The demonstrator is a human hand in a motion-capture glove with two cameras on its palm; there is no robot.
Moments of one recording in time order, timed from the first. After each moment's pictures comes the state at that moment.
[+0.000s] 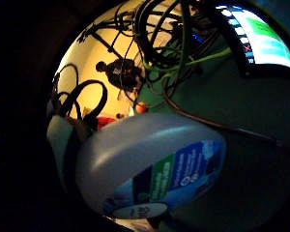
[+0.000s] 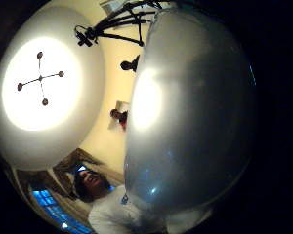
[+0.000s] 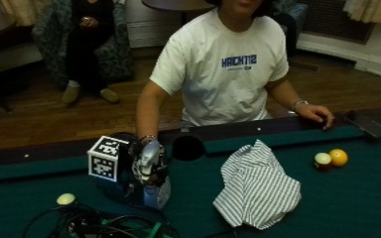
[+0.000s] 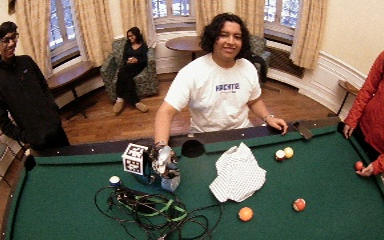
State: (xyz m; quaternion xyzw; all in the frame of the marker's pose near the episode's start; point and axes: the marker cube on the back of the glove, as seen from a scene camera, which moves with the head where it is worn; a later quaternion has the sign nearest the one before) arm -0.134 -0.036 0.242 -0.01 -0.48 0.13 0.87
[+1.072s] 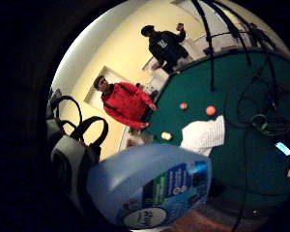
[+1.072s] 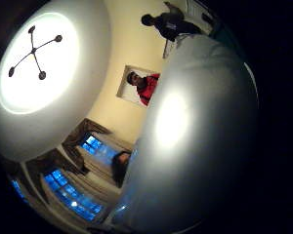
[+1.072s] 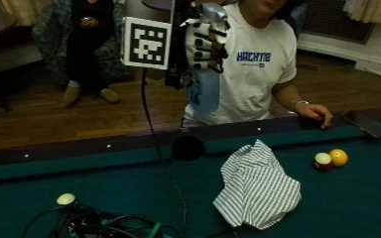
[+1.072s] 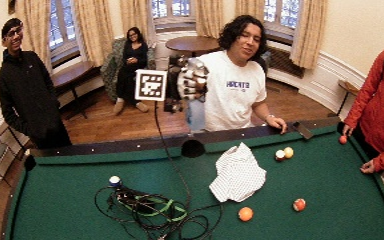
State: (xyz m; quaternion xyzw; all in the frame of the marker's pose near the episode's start) arm -0.371 -0.125 0.003 -0.12 -0.51 -0.08 0.85
